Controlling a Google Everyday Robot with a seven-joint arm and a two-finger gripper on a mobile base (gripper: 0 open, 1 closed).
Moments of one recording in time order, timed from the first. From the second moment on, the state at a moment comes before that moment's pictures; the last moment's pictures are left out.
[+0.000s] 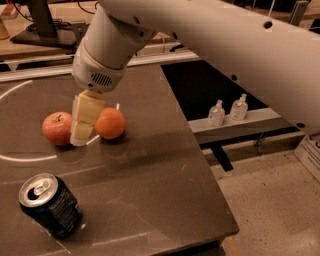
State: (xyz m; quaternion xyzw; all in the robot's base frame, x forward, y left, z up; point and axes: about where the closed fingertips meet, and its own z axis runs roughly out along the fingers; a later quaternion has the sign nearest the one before) arm 0.489 0.174 0.932 -0.75 0.58 0.17 0.25
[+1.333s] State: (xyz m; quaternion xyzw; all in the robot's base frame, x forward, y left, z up) arm 0.495 0.238 0.856 -0.77 0.59 0.17 0.18
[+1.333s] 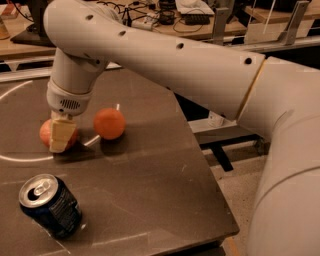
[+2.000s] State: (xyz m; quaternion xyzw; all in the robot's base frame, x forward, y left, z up) arm 0.481 0.217 0.933 -0.75 0.55 0.22 0.28
